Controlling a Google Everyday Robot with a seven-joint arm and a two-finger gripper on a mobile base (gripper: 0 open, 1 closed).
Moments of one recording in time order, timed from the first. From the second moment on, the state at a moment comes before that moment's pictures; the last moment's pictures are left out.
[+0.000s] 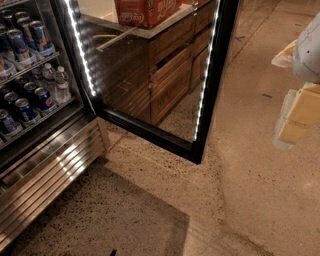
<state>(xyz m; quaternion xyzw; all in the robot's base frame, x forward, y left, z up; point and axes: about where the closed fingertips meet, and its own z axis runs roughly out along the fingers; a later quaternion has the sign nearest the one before) 0.438 -0.217 0.976 -0.60 0.78 -0.03 0.16</state>
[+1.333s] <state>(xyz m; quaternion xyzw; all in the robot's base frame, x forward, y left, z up) 0.438 -0.217 0.976 -0.60 0.78 -0.03 0.16</state>
